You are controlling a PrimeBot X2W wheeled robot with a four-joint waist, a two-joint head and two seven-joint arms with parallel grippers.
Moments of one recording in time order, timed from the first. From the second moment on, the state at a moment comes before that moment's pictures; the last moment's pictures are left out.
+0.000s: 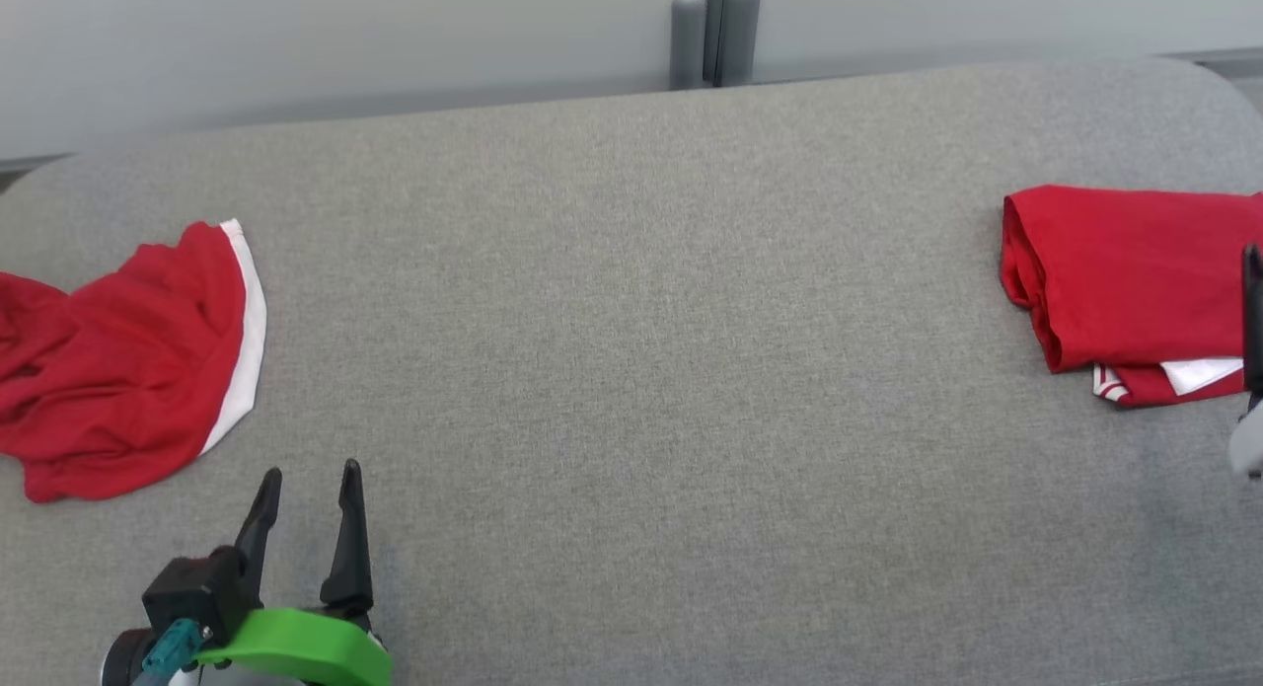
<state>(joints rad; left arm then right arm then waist) -0.03 0.34 -0.35 0.12 -0.59 0.18 -0.25 -0.37 -0.49 -0.09 0.50 0.23 0.13 -0.26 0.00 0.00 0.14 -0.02</state>
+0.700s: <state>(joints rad) 0.05 0.27 -0.26 0.26 -0.50 0.09 -0.26 0.10 -0.15 -0.14 0.18 0.05 0.13 -0.26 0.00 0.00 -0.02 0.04</state>
